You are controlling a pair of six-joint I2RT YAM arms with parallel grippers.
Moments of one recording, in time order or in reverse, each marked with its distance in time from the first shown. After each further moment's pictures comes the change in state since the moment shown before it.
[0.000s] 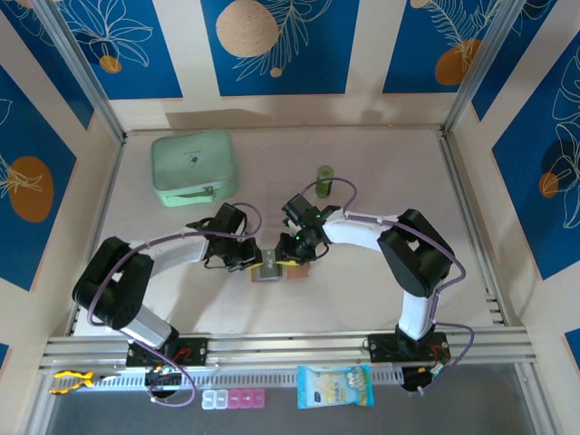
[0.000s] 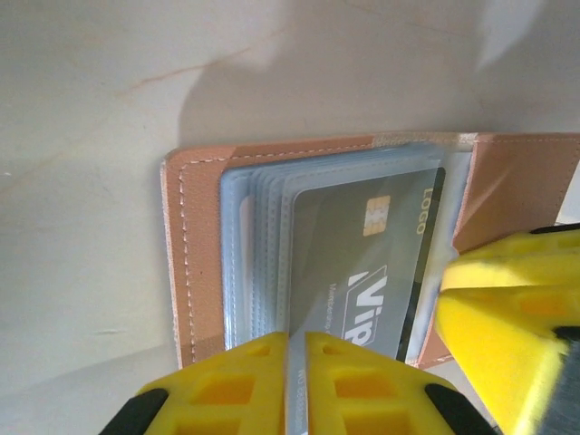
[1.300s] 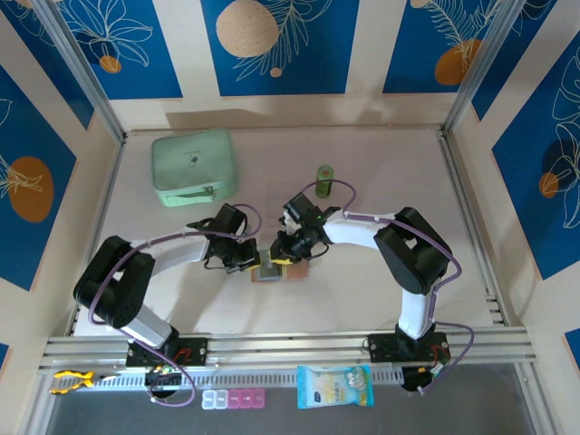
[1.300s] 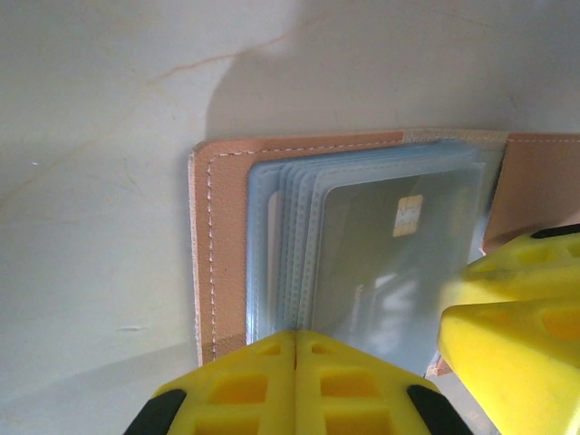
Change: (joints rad) left arm 0.000 0.016 0.000 -0.014 -0.010 0.000; right arm -0.017 0.036 -0.023 0.129 -0.136 0.009
